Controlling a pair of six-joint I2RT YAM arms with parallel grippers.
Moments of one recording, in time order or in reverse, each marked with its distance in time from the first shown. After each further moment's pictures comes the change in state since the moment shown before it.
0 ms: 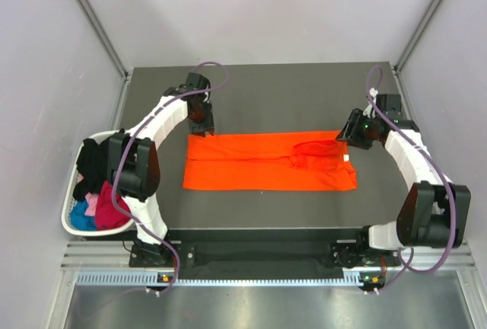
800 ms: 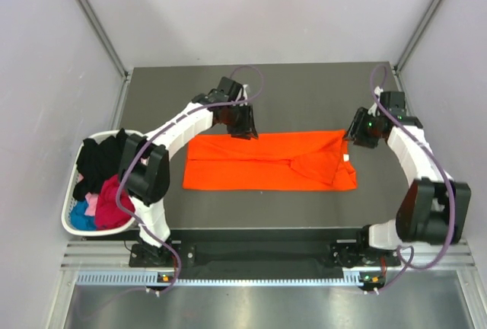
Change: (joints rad) left arm -0.221 0.003 0.003 0.168 0.273 -0.106; right arm -0.021 -0.058 -0.007 -0.076 0.079 -0.006
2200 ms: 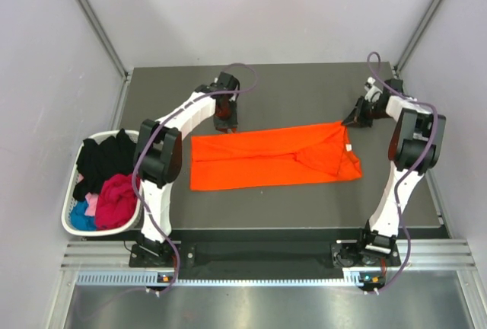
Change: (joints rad) left arm 0.068 0.233 0.185 -0.114 -0.317 0.080; right arm -0.158 0.813 0.503 0.133 -0.427 -0.246
